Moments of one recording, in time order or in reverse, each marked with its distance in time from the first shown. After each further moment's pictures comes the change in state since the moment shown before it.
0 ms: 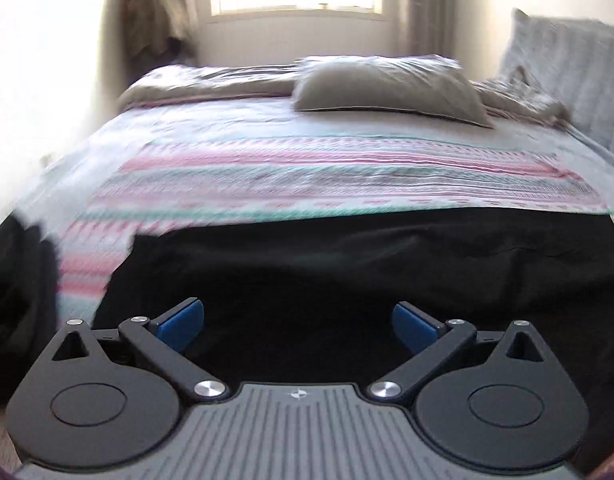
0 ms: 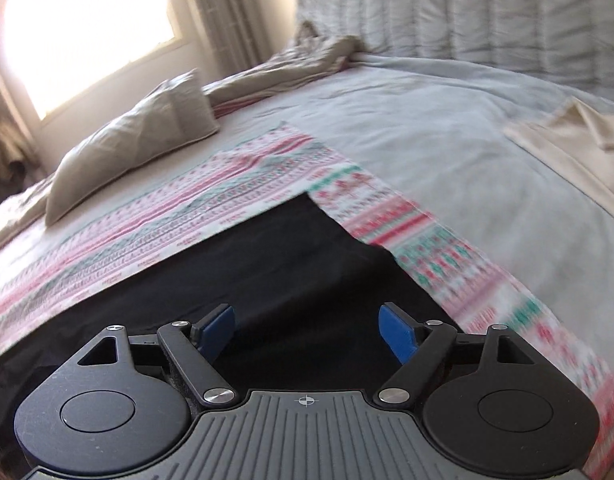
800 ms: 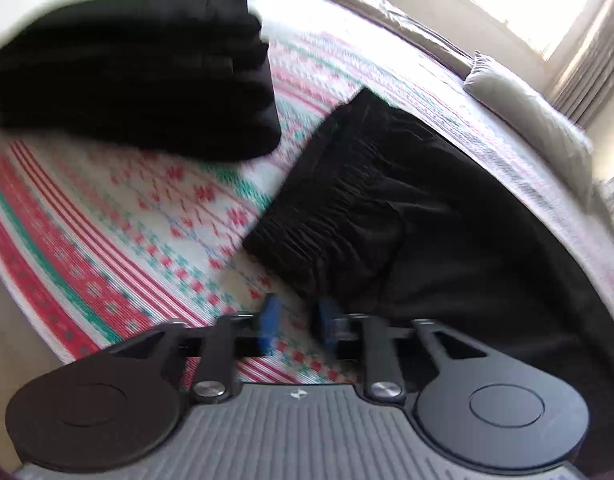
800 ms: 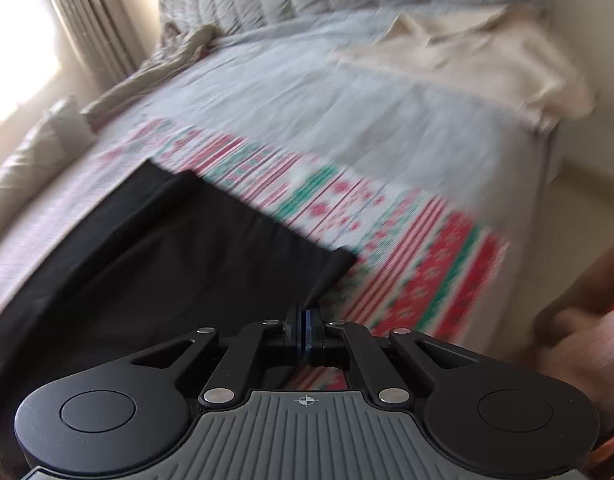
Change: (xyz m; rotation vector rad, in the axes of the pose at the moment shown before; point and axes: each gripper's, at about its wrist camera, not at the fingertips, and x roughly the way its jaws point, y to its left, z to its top) left arm -0.062 0.142 -0.127 -0.578 0.177 0.150; right arm -0.064 -0.088 -0.096 0.274 0.016 -0.303
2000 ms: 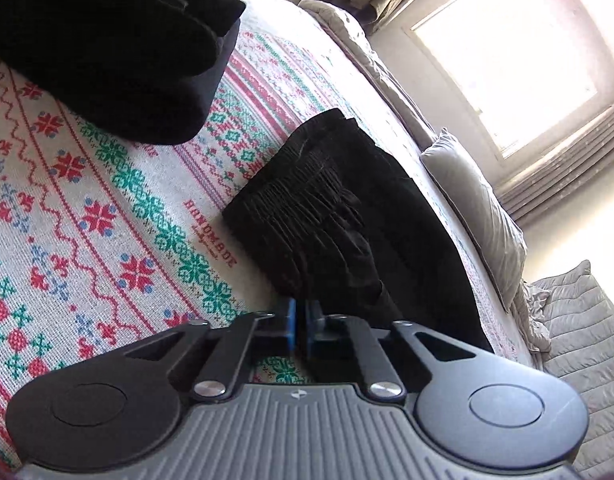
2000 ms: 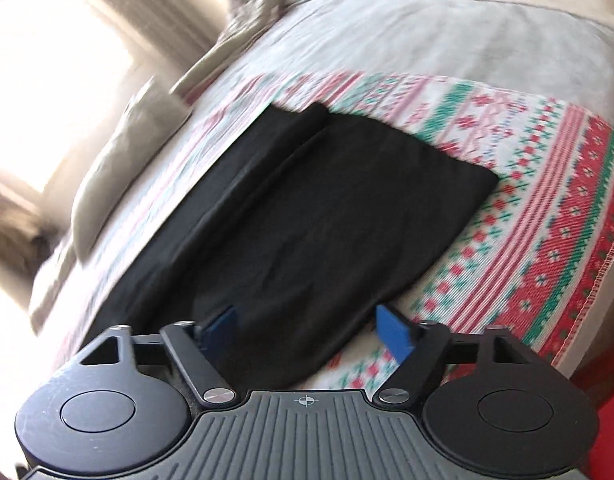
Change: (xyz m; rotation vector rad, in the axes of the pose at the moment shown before) left arm 0.065 0.003 0.012 -0.341 -0.064 -0.350; right arm 0.009 0.032 -0.018 0.144 0.185 0.395
